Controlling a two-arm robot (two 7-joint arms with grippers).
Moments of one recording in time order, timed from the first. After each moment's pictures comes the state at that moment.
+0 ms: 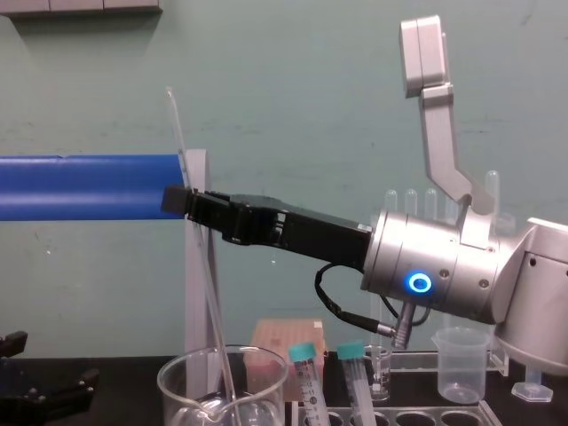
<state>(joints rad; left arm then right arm) -0.20 0.60 0.45 -1.41 -0.25 -0.12 0.03 0.74 0.13 -0.63 -0.90 0.72 -0.16 1.00</state>
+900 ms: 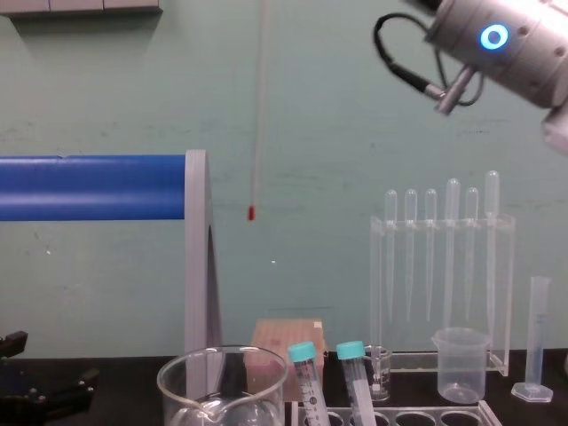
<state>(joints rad) -0.20 0.60 0.45 -1.41 -0.25 -0.12 0.03 0.79 0.22 -0.50 -1.21 0.89 -0.15 0.95</state>
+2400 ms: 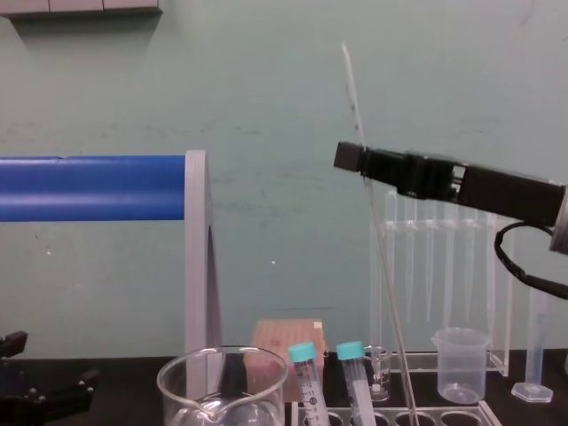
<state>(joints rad) -0.20 0.60 0.45 -1.41 -0.25 -0.12 0.03 0.53 0.46 -0.52 -1.36 0.77 -0.08 0.74</state>
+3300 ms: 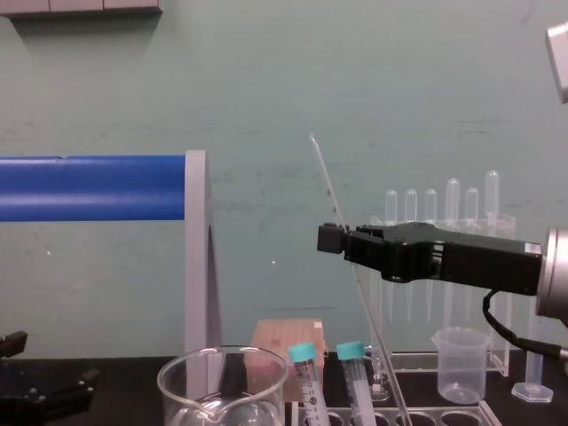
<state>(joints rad) -0.20 0.60 0.45 -1.41 -0.25 -0.12 0.03 0.55 0.44 -0.57 -1.26 0.67 -0.07 0.78</state>
